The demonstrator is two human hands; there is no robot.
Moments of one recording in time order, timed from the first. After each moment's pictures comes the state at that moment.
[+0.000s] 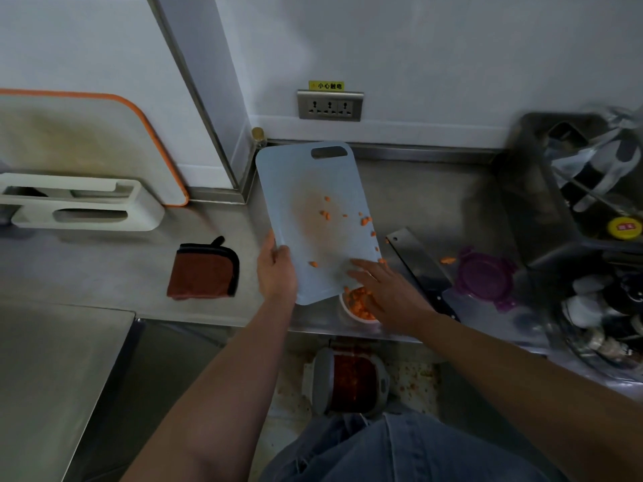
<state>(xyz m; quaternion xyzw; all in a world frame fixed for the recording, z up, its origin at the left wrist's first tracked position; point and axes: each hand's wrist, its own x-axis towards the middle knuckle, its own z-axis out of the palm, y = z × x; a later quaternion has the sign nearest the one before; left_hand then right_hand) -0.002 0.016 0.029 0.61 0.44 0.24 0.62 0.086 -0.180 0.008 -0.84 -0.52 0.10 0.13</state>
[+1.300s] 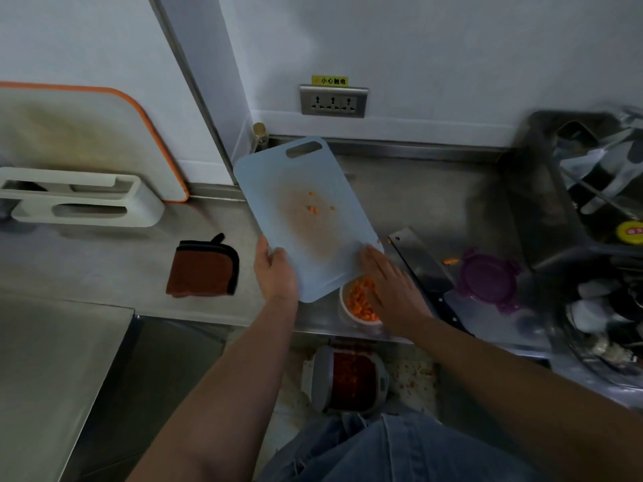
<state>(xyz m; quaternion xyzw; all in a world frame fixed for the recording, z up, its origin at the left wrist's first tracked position) 0.001 0.006 0.041 0.51 0.50 0.26 0.65 0.085 -0.178 -0.003 -0.89 -0.42 0.12 0.15</state>
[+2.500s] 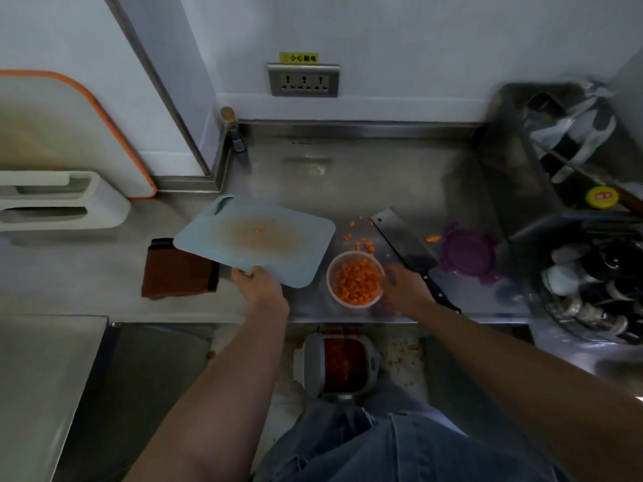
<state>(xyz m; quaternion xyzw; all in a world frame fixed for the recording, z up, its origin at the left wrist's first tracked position) -0.006 0.009 -0.009 0.37 0.57 0.26 0.68 0.090 -0.205 -0.016 -0.92 -0.11 0.29 0.22</state>
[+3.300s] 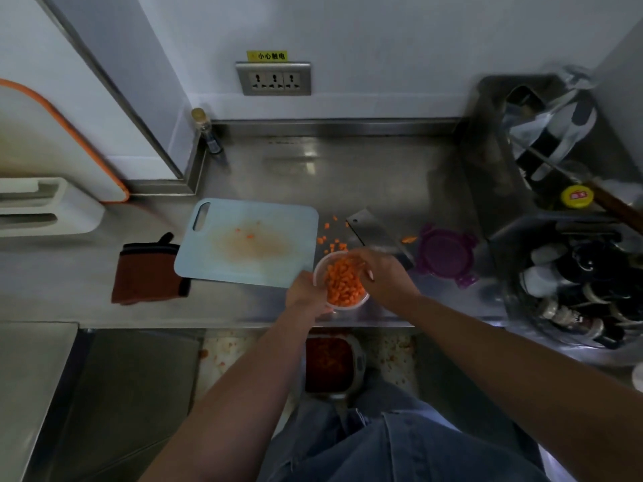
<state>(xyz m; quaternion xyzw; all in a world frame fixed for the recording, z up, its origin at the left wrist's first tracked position) 0.036 -0.080 -0.022 0.69 0.46 -0.13 0.54 0.118 -0.224 0.002 -0.88 -0.33 0.17 0.30</state>
